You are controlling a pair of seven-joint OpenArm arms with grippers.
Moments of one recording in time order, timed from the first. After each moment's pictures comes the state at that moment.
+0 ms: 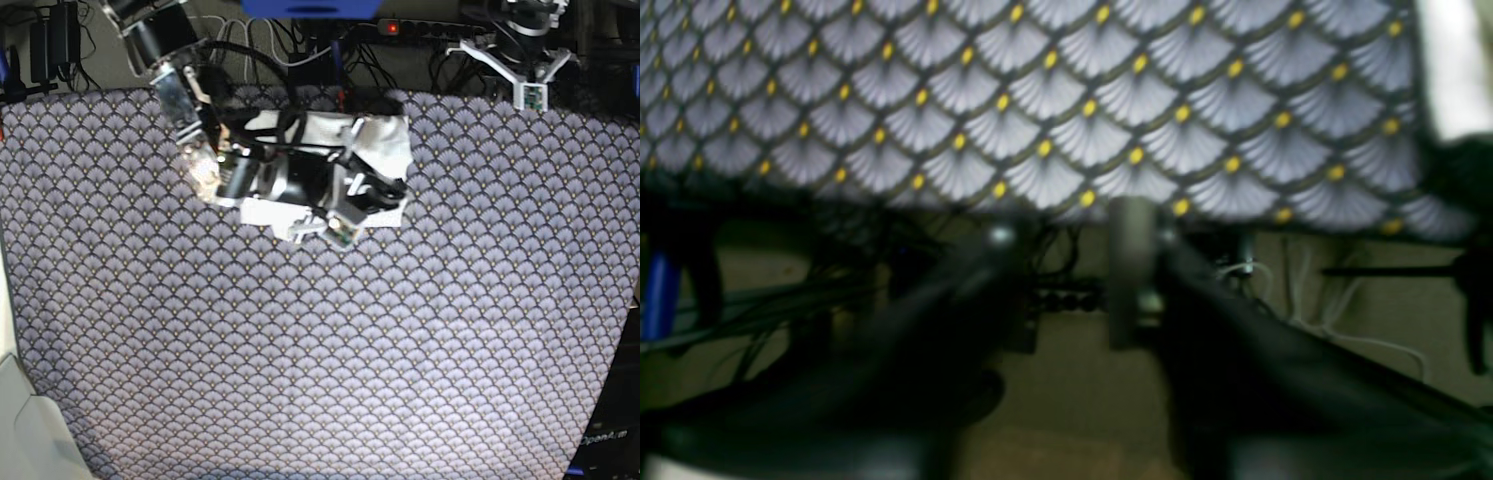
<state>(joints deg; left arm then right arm) 47.2 -16.1 -3.6 113.9 -11.3 6.7 23.7 1.3 6.1 -23.5 95.0 24.0 39.7 -38.2</state>
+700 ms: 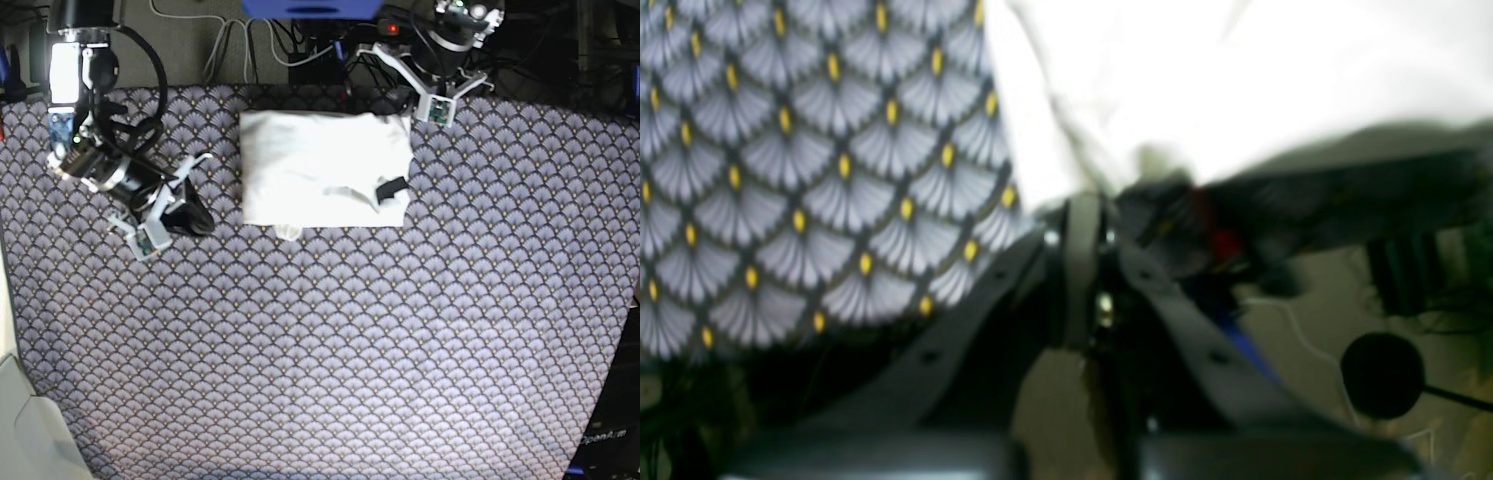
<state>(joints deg) 36.4 -16.0 16.5 109.1 -10.9 7.2 24.6 -10.0 14.5 8.1 99.2 24.0 39.5 -37.9</state>
